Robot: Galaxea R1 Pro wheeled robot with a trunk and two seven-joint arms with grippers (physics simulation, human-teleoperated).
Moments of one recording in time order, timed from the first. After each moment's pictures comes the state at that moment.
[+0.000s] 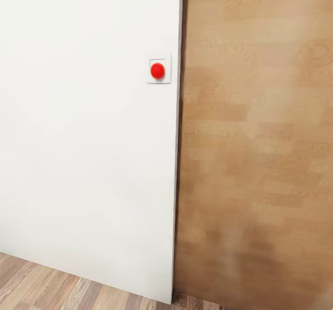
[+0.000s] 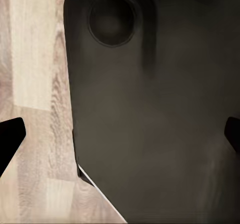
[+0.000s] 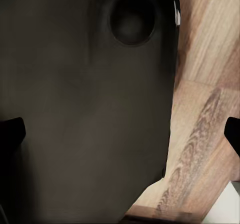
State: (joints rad) left arm 0.00 0.00 0.00 0.00 0.00 0.00 0.00; right arm 0.00 0.00 0.00 0.00 0.00 0.00 0.00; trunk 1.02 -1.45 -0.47
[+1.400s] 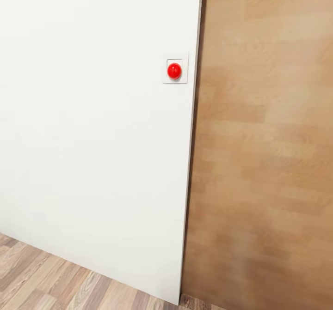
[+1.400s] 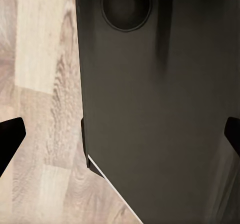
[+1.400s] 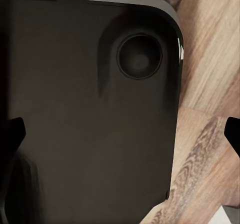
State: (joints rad) left arm 0.02 0.02 0.00 -0.01 0.00 0.00 0.00; right arm -0.03 0.01 0.00 -0.01 0.00 0.00 0.00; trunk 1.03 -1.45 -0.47
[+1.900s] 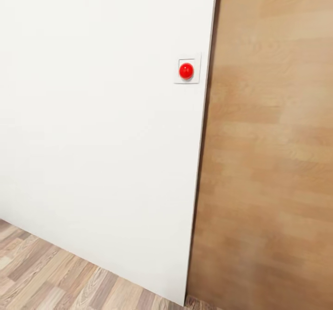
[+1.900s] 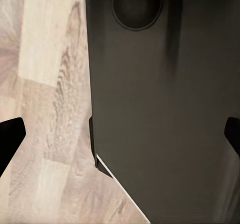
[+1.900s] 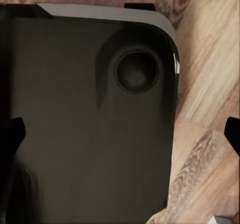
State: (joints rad) left arm 0.03 0.03 0.00 -0.01 0.00 0.00 0.00; right arm -0.05 0.01 0.00 -0.02 0.00 0.01 0.00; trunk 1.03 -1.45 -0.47
